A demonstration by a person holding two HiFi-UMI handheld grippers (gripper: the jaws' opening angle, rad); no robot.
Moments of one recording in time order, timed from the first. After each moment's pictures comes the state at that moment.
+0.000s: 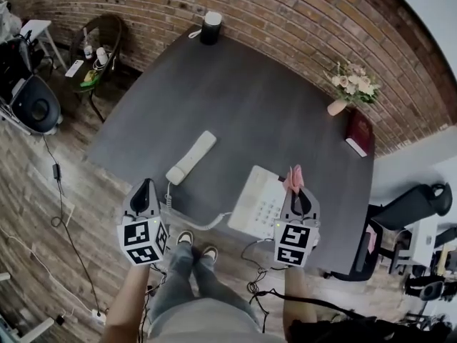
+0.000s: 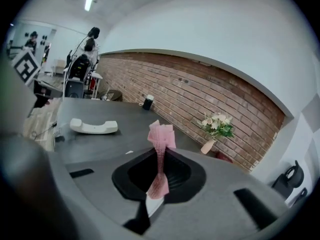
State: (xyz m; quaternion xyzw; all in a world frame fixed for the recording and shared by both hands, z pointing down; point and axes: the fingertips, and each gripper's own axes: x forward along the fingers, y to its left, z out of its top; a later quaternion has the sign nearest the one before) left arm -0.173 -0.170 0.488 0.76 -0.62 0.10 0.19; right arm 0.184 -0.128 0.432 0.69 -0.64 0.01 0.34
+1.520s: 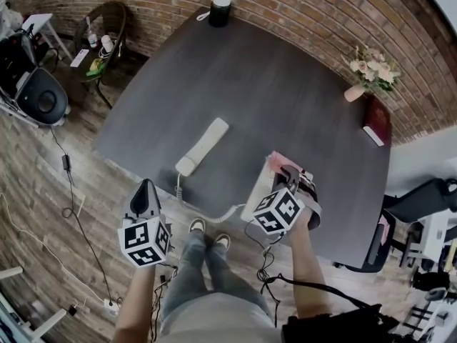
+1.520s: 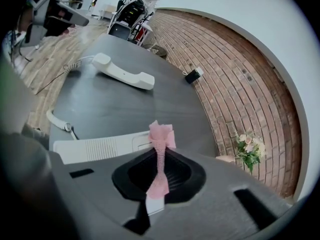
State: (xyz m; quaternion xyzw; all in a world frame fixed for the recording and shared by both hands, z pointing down) left arm -0.206 -0.156 0.515 0.72 -0.65 0.12 0.21; right arm 0.146 -0.165 0.546 0.48 -0.61 -0.03 0.63
